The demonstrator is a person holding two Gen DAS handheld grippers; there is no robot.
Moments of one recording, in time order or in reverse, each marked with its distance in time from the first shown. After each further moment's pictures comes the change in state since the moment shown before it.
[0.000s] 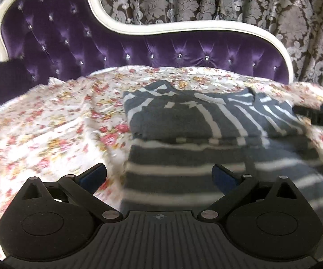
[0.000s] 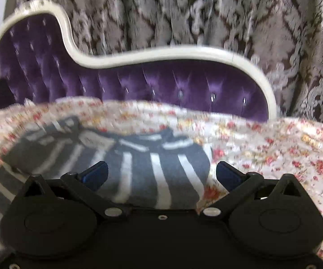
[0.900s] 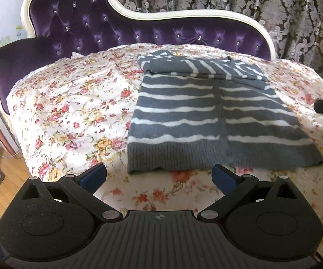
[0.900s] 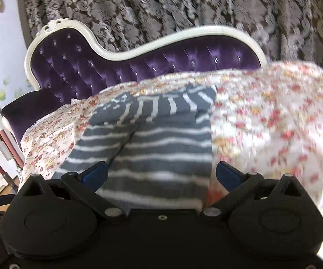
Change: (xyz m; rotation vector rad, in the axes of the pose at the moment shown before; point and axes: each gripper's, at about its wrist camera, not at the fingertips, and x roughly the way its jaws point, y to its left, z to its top) left arm -0.132 -0.005 -0.105 -0.033 0.078 0.003; right arm -0.186 0.011 -0.061 0.228 0.148 0.143
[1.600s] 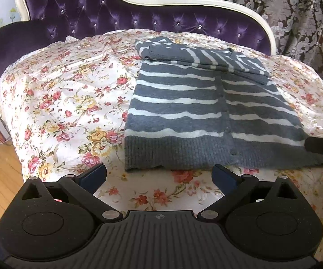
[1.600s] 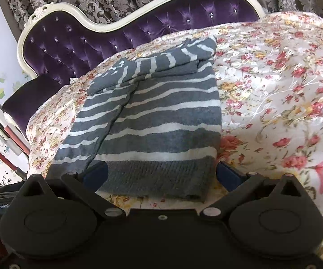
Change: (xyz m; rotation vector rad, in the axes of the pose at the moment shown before) left arm 0.019 0.012 0.006 -0.046 0.075 -0.051; right arm 0.024 -0.003 -0.032 0.123 0.167 0.045
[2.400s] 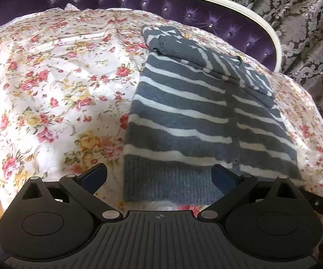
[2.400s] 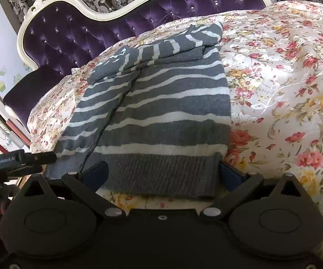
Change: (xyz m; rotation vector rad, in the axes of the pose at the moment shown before) left arm 0.041 0.036 0.035 -0.175 0.094 -0.144; right arm 0.017 -0.001 0.002 0.001 0.064 0.025
